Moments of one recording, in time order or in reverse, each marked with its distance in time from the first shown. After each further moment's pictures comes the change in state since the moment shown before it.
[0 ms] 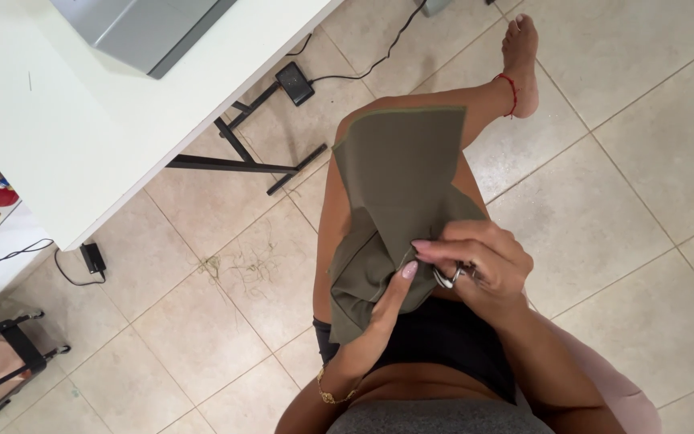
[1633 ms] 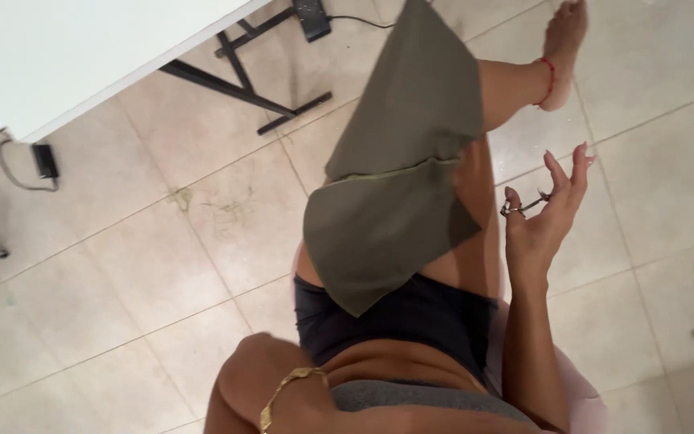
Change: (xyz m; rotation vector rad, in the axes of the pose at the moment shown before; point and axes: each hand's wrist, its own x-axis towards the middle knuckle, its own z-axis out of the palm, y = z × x) left_hand -0.040 0.164 -0.043 0.515 0.005 0.549; right_hand -0.054 0.105 -0.029 -0.307 -0.051 0.579
